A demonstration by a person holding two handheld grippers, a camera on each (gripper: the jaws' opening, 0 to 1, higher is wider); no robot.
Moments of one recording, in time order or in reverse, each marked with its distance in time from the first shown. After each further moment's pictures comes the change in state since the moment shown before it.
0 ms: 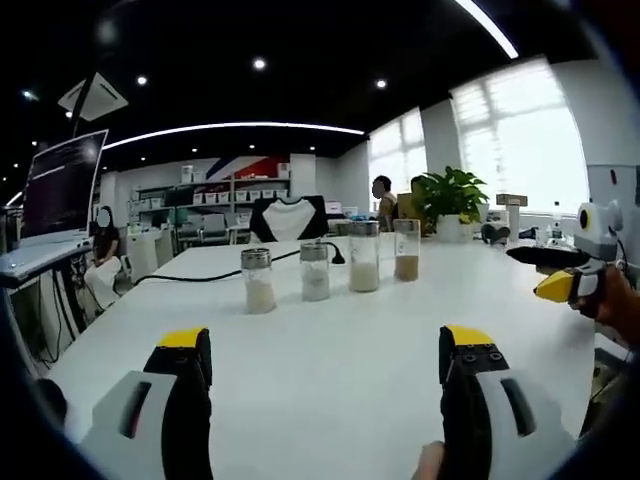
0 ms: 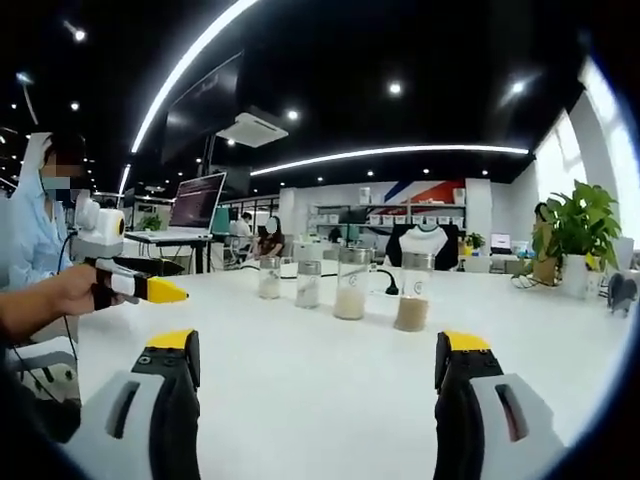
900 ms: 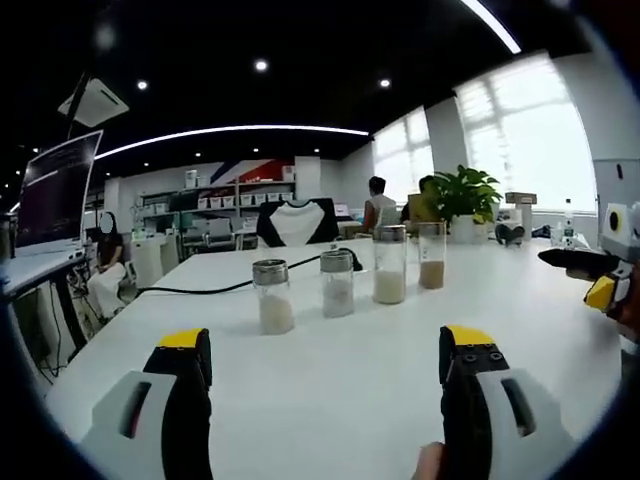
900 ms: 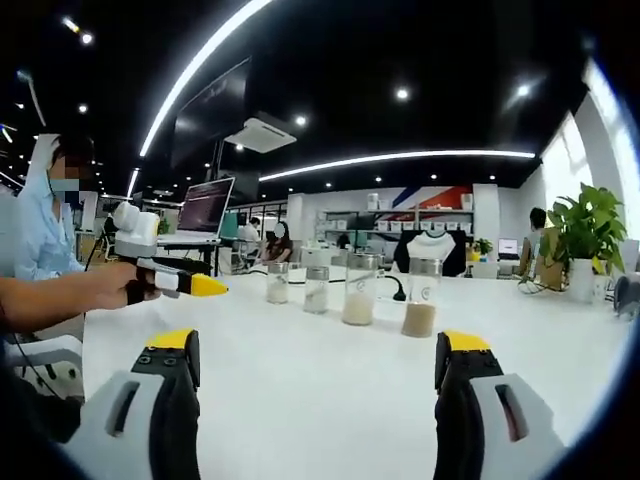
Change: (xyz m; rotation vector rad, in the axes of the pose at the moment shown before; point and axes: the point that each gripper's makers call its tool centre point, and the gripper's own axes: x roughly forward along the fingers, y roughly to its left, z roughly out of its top) left arm 0.040 0.030 0.007 0.010 -0.014 0.026; right arm 0.000 0.005 0.003 -0.008 -0.027 0.038
